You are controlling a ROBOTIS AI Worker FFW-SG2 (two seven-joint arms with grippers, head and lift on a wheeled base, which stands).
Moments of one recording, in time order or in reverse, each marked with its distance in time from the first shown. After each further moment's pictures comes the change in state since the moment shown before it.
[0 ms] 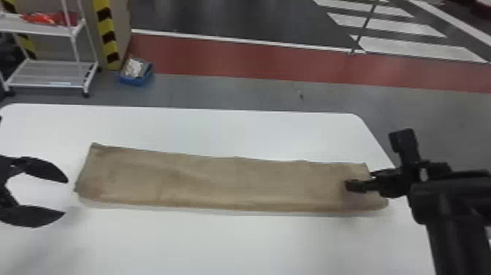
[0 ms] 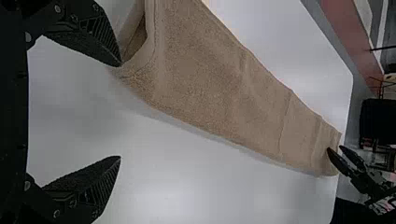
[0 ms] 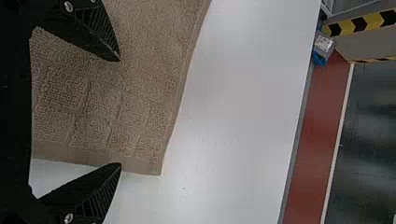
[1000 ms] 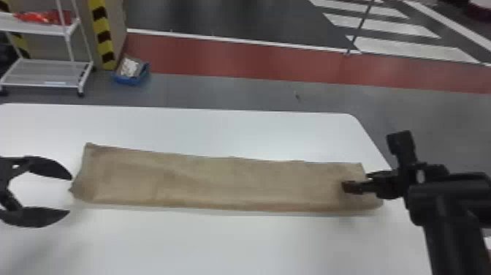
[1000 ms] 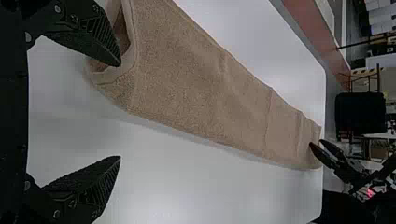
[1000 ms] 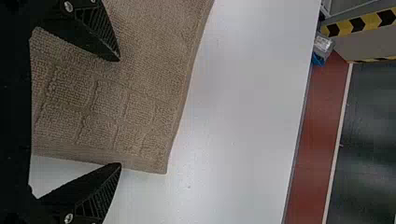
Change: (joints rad) left arm -0.005 -0.077 0.082 0.081 -0.019 -0.176 0.019; right arm 0.006 -0.004 -0.012 0.005 -0.013 -0.006 0.006
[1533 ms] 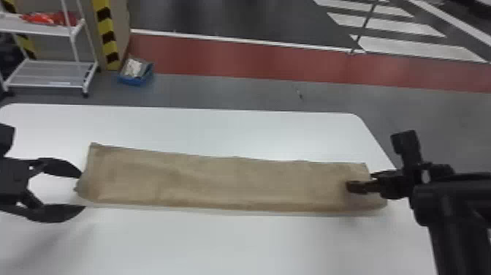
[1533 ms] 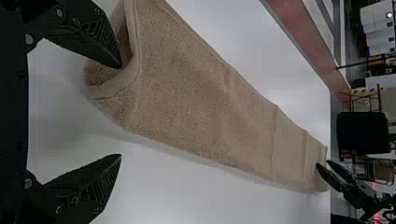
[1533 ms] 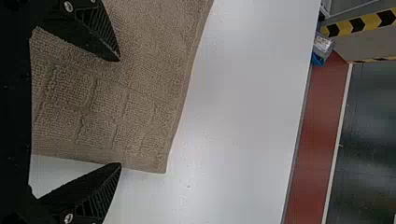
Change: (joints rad) left arm -0.001 -0.032 -0.001 0.039 -0.031 -0.024 0.079; right arm -0.002 -0.002 0.000 0.003 0.000 -0.003 0.000
